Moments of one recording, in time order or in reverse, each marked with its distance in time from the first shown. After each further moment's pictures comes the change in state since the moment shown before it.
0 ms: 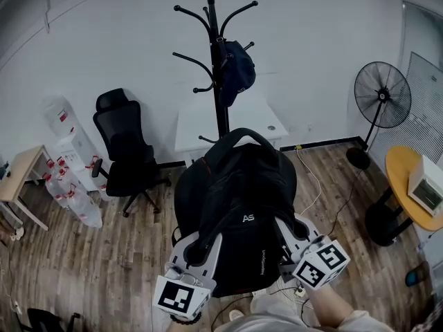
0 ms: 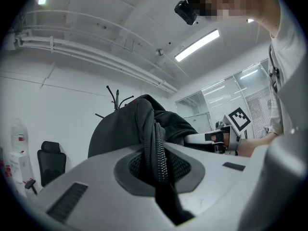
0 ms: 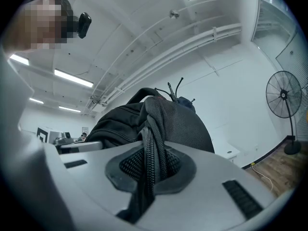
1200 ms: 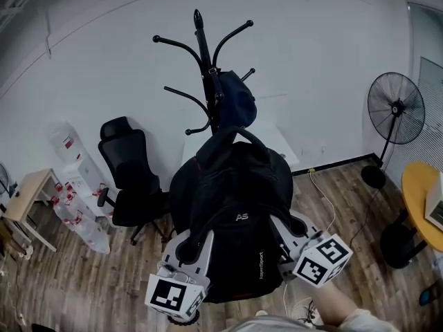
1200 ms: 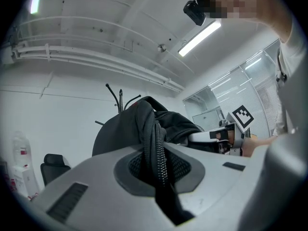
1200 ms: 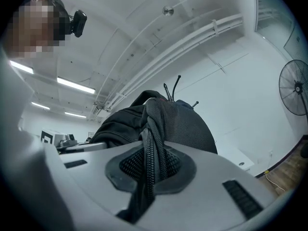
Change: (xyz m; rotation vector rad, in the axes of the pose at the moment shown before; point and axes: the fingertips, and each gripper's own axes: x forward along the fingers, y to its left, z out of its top) left arm 0.131 0.083 0.021 0.119 -0.051 0.091; right arm 0.115 -0.096 0.047 0.005 -0.057 0.105
